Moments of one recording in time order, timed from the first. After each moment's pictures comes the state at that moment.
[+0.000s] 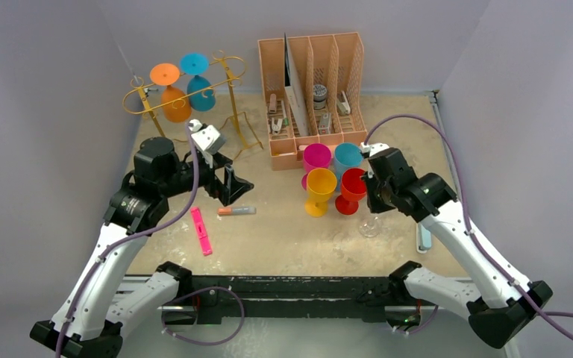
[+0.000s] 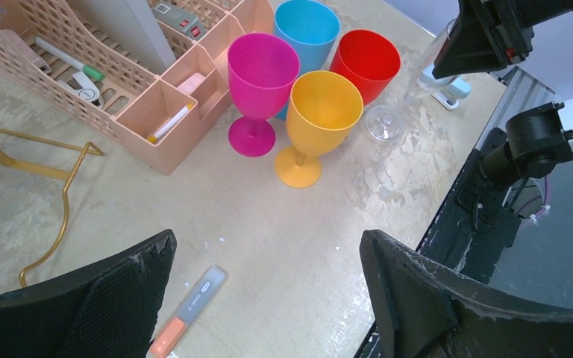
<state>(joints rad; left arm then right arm) -0.37 0.85 1.08 -0.56 0.57 0.00 0.58 1.01 1.12 -1.12 0.19 0.23</state>
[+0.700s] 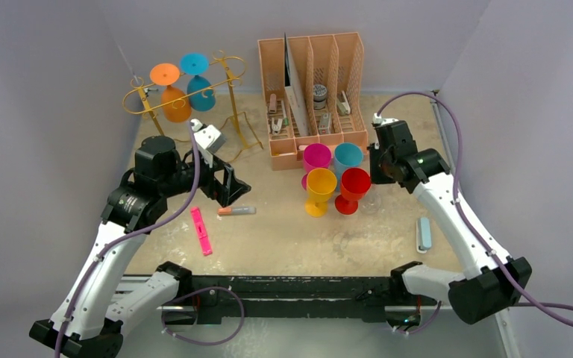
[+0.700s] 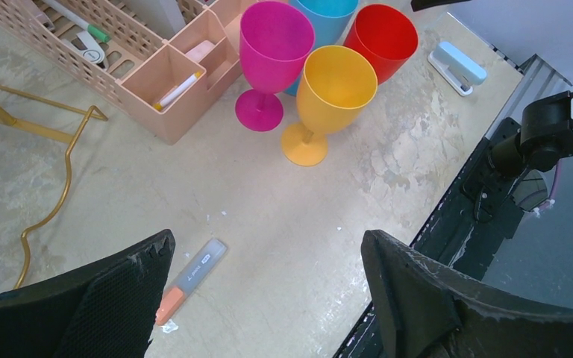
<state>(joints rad) -0.37 0.86 1.12 -0.68 0.52 0.00 0.37 1.18 1.20 -0.98 0.18 0.25</state>
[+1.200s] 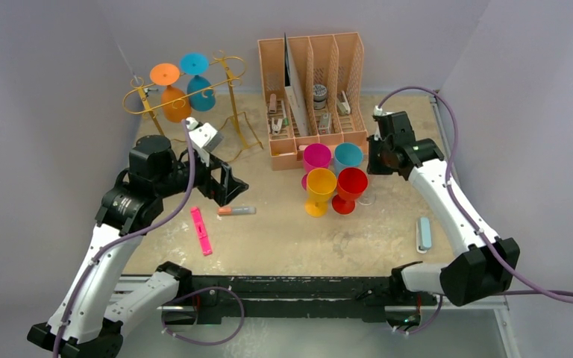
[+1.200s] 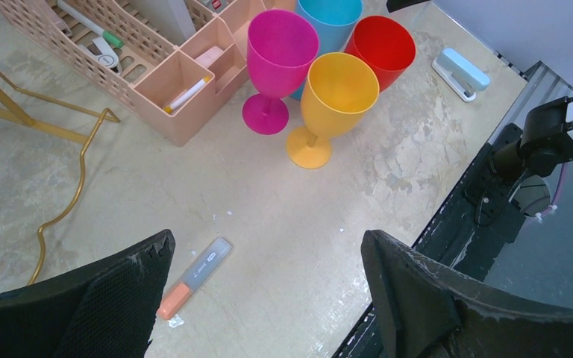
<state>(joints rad) -0.37 0.86 1.17 -0.72 0.50 0.00 0.29 1.30 1.24 -0.90 0.10 0.25</state>
